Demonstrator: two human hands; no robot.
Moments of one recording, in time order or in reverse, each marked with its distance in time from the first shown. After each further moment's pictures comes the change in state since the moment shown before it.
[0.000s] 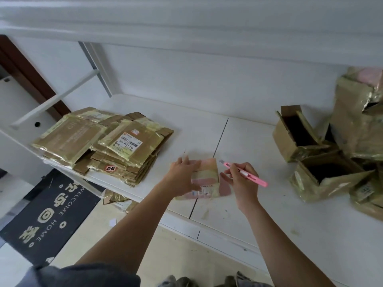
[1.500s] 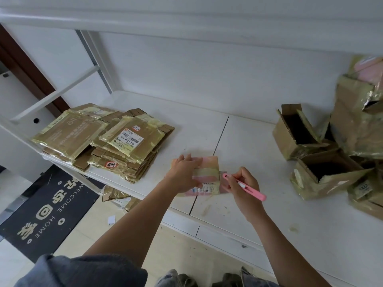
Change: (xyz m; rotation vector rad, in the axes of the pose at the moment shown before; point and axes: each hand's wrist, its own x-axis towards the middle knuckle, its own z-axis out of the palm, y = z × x) left_hand -0.003 0.006 -0.001 -0.090 0.045 -0.043; right_hand -0.028 -0.001 -0.027 -0.401 -0.294 -0.192
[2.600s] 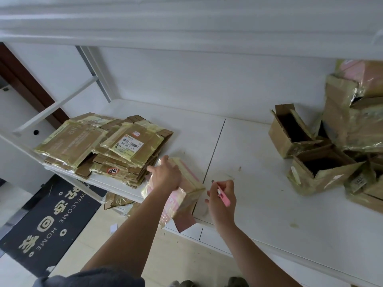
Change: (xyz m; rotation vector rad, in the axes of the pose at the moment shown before) left_hand -0.014 -0.014 -0.004 -0.454 0.265 -0.640; right_hand -0.036 -0.016 0.079 0.134 0.353 0.261
